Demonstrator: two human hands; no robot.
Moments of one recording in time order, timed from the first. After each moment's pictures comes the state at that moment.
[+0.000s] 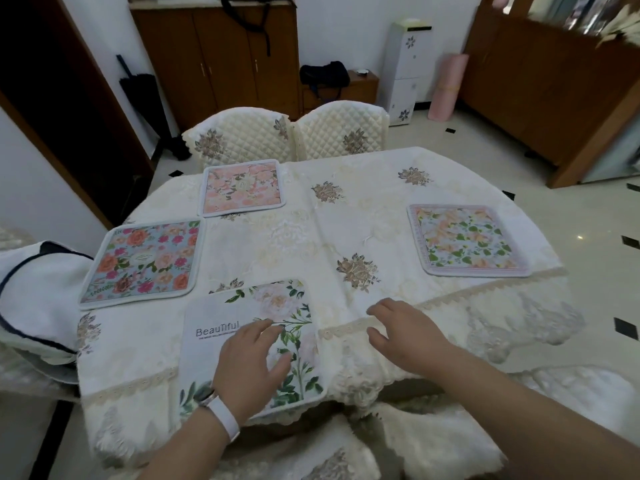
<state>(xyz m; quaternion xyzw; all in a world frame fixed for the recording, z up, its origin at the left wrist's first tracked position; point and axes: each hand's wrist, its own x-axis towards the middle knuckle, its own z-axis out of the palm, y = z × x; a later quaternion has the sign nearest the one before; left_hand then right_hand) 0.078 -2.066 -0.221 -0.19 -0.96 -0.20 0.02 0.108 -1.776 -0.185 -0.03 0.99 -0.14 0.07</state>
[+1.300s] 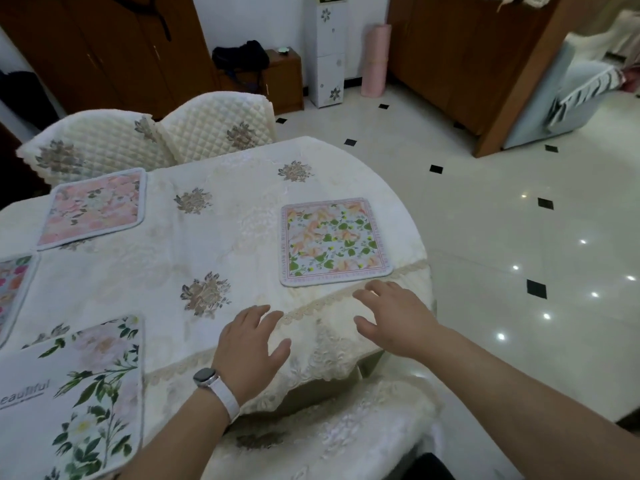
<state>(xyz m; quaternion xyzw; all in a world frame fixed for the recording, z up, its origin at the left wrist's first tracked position) 0.087 -1.699 -0.213 -0.26 -0.96 -0.13 -0.04 0.150 -1.438 -0.175 0.03 0.99 -0.10 0.09</state>
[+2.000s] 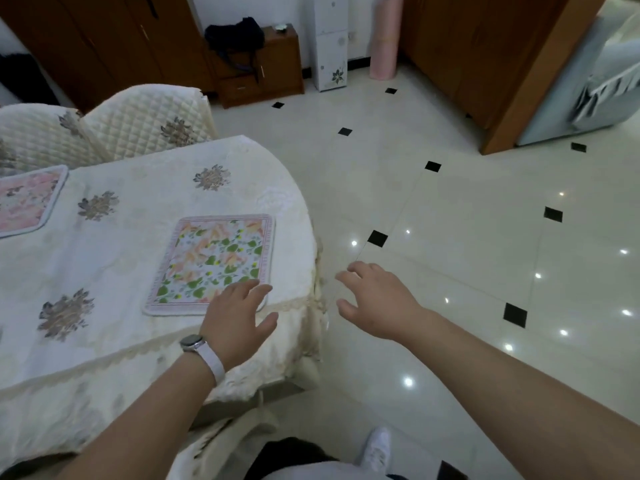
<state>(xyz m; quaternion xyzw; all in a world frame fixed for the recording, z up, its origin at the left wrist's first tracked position) 0.076 -1.338 -0.201 -0.23 -0.97 -0.08 -0.04 0.128 -1.077 -0.178 -0.04 0.98 -0.14 0.10</state>
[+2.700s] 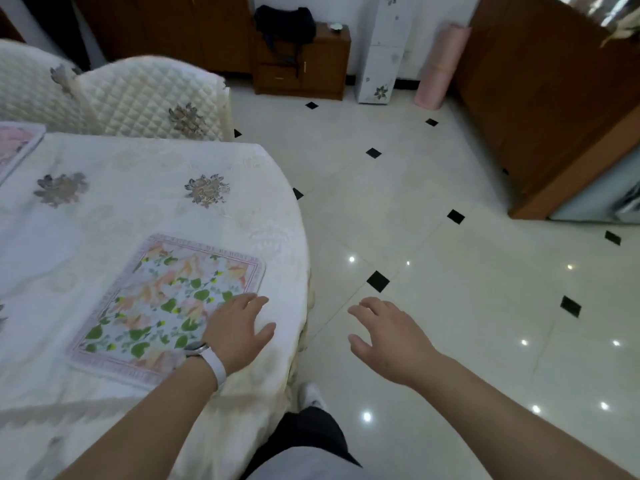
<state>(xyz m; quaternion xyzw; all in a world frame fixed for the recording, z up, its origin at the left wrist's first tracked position) -0.087 -1.269 -0.285 -0.10 -0.98 -0.16 -0.10 -0.045 -0.990 -0.221 -0.10 0.98 -0.11 0.16</state>
